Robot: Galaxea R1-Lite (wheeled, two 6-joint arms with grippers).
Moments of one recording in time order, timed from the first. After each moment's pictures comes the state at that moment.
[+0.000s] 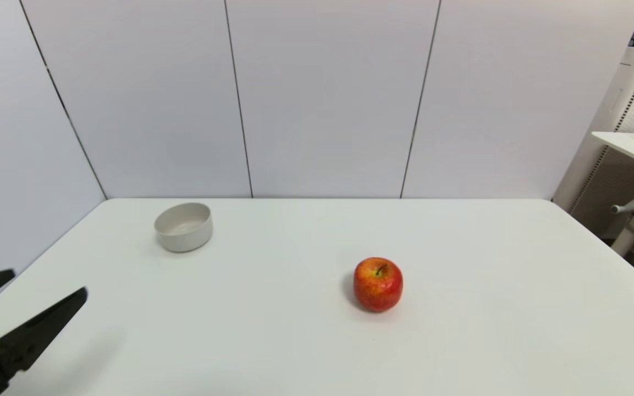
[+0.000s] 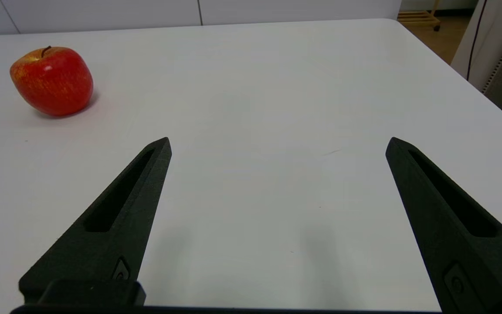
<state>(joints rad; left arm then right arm) -0.21 0.79 -0.32 -0.35 -0.04 0.03 0.00 0.00 -0.01 0.03 -0.02 0.04</state>
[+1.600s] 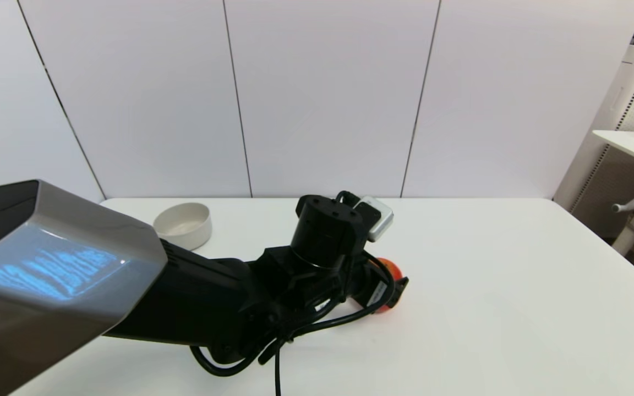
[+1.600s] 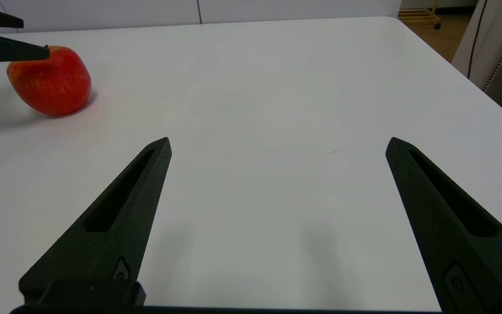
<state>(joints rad) -0.91 2.05 -1.13 -0.52 0.10 0.09 0.00 0.00 -0.01 0.03 -0.02 0.04</state>
